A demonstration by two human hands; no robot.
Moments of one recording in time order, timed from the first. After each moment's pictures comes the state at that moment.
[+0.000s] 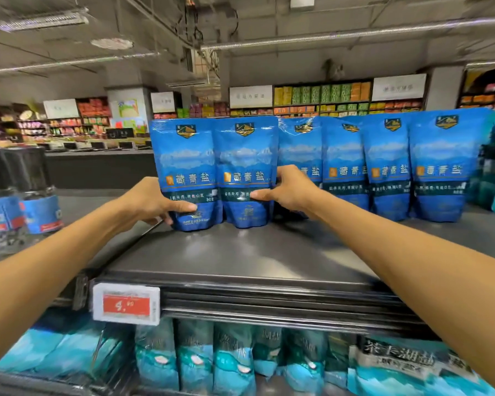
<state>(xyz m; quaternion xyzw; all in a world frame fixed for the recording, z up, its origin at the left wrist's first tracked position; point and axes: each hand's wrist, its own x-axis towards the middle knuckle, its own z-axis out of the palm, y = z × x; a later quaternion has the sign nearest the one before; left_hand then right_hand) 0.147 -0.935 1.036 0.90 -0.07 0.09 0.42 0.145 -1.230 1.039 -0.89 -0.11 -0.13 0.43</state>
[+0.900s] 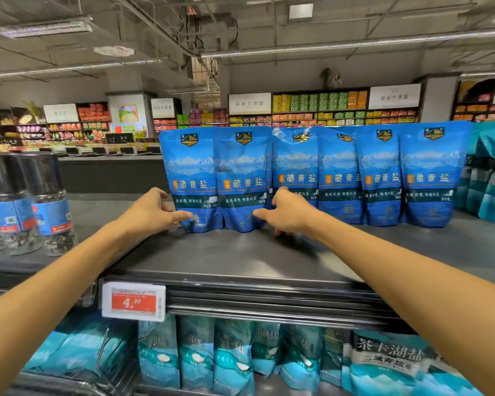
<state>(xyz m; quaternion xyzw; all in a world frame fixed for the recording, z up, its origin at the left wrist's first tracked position) 0.121 -0.940 1.021 0.90 -0.03 0.14 0.42 0.101 -1.218 1.028 -0.95 -0.07 -0.11 0.29</state>
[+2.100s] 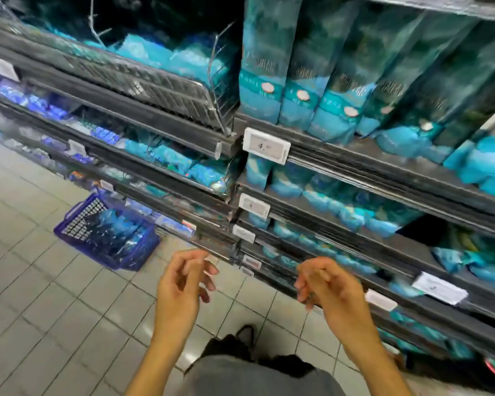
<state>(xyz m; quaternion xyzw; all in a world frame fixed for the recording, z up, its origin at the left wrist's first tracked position) -0.265 -0.935 0.660 0.67 0.21 0.15 0.70 -0.214 -1.168 0.690 -0.68 0.00 0.15 0.72</state>
